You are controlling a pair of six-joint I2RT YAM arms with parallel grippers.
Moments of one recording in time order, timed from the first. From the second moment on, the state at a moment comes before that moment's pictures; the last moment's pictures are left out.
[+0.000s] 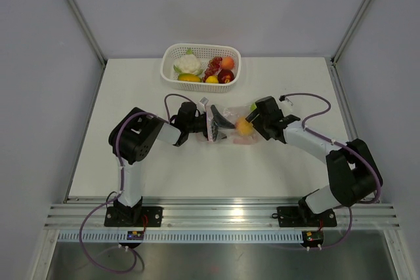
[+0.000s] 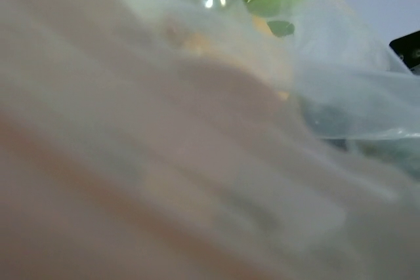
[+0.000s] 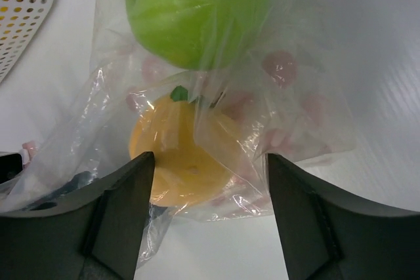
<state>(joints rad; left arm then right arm) -0.53 2.03 0.88 0.71 0.68 -1.20 0.49 1.48 0.86 -0.28 0.29 1.15</state>
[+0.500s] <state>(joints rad) -0.53 2.03 0.87 0.79 0.65 -1.21 0.49 1.59 0.92 -0.12 0.19 1.10</state>
